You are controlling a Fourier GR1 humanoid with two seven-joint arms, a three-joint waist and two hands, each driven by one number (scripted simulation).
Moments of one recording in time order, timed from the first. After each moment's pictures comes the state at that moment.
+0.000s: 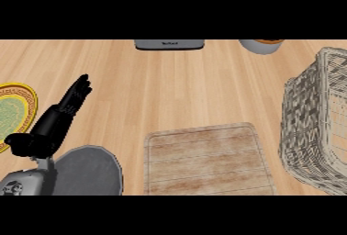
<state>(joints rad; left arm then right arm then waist) -0.14 0.19 0.07 -1.62 -0.06 -0.22 0.03 0.71 0.00 0.62 -2.40 1.09 -0.17 0.28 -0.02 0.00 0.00</state>
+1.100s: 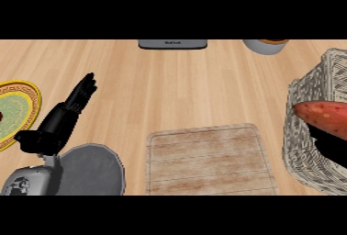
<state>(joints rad) -0.16 0.18 0.06 -1.60 -0.07 -0.21 0.02 -0.16 -0.09 -0.15 -2.31 1.01 0.06 0.73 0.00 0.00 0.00</state>
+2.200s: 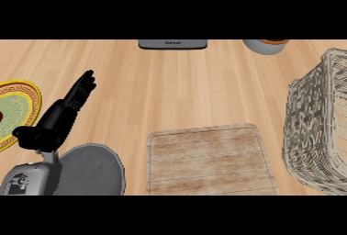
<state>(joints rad) -0.19 0.18 0.08 -1.58 -0.07 -0.23 0.02 -0.25 -0.38 -0.68 -1.69 0.50 -0.07 0.18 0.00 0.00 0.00</state>
